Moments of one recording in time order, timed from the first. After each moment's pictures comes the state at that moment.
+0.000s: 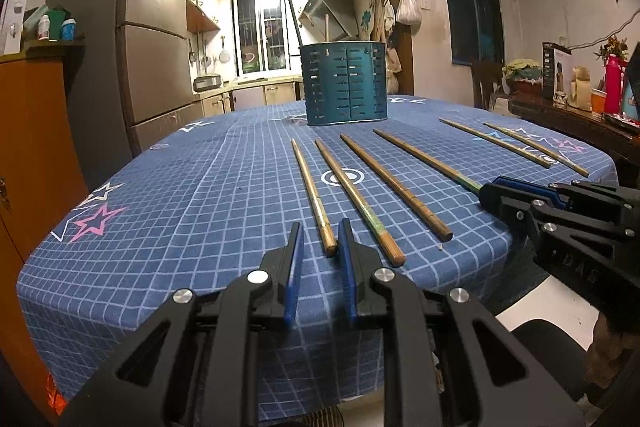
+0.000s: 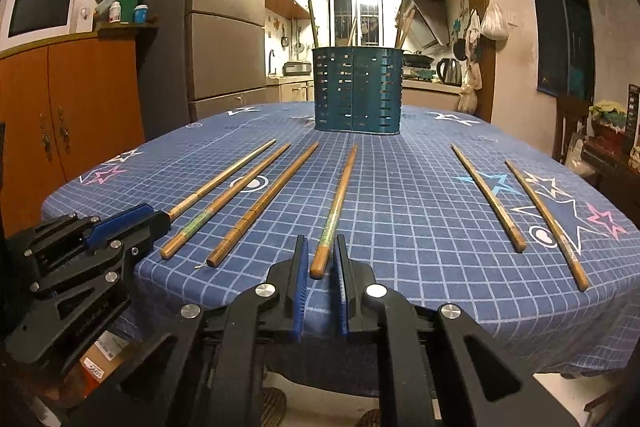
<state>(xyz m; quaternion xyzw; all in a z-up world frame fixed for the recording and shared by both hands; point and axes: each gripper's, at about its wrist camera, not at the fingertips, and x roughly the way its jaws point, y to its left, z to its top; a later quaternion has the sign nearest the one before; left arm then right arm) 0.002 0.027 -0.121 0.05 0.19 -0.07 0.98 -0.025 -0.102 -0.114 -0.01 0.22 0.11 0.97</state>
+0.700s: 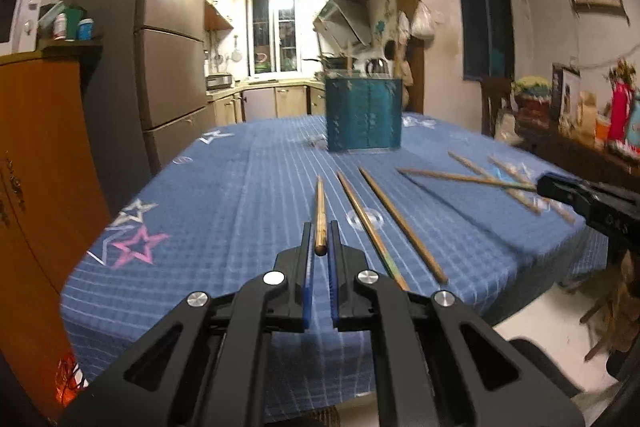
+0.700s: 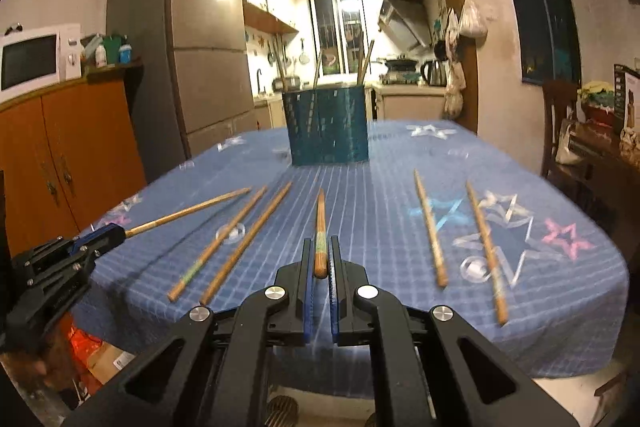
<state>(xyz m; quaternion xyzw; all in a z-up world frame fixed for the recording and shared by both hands) -0.006 0.057 -0.055 0.02 0.19 -0.06 0.98 -0.040 -0.154 -0.054 0.04 0.20 0.11 0.97</state>
